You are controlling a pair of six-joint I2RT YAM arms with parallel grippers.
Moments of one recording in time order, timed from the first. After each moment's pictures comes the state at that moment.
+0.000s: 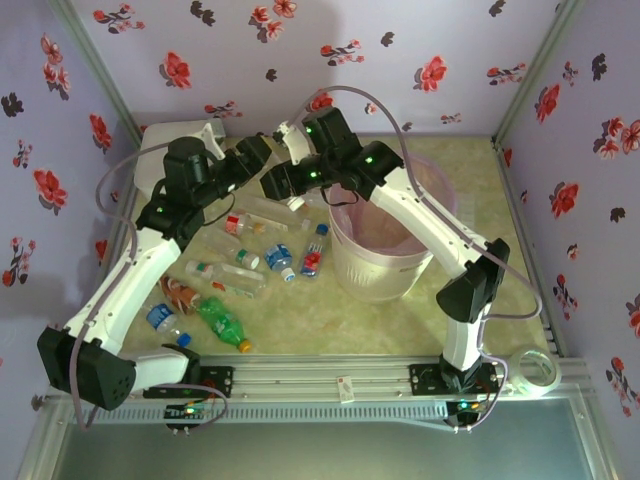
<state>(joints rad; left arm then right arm) -0.40 1.24 1.23 -0.19 0.26 -0.94 0.79 1.86 2.06 -0.83 -0.44 0.25</state>
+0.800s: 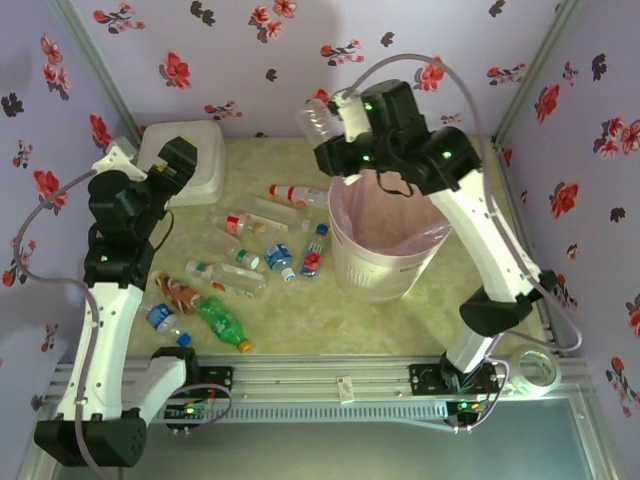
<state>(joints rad) -0.07 0.92 1.08 -0.26 0.13 -0.84 0.71 1.68 2.30 -1.20 -0.07 0.12</state>
